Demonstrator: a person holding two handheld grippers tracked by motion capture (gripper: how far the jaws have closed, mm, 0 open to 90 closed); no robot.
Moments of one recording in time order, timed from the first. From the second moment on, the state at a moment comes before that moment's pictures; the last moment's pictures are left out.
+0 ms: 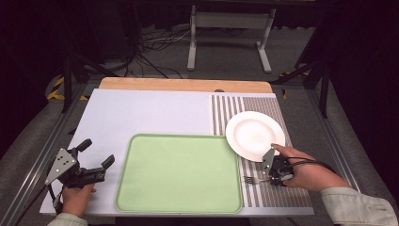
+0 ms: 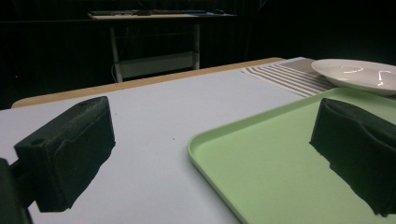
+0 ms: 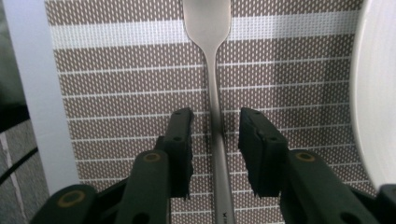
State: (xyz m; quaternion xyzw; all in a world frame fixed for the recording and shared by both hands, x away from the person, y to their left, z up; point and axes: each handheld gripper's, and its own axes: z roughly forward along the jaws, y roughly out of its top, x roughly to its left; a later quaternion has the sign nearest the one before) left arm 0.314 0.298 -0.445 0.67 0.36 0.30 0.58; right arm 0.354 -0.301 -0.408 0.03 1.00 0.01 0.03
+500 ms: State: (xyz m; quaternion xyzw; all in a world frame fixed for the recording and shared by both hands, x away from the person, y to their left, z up) left arm 0.314 0.298 -0.445 0.67 0.36 0.30 0.58; right arm 0.353 -0.293 -0.414 -0.01 1.00 -0.03 0.04
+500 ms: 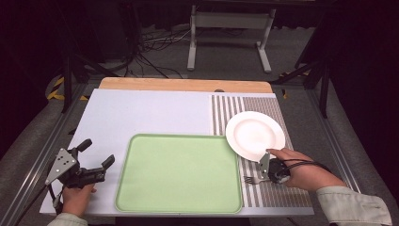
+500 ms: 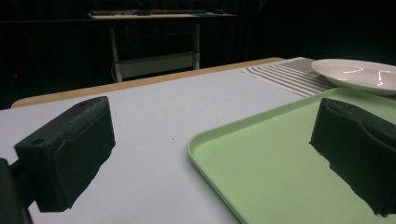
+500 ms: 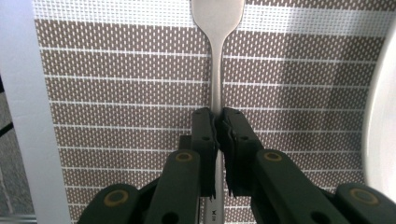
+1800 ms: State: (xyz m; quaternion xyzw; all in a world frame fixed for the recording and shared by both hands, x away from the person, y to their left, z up) left arm 0.314 0.298 -0.445 0.67 0.36 0.30 0.58; right arm 0.348 -0.287 -0.357 0.03 0.99 0.08 0.09
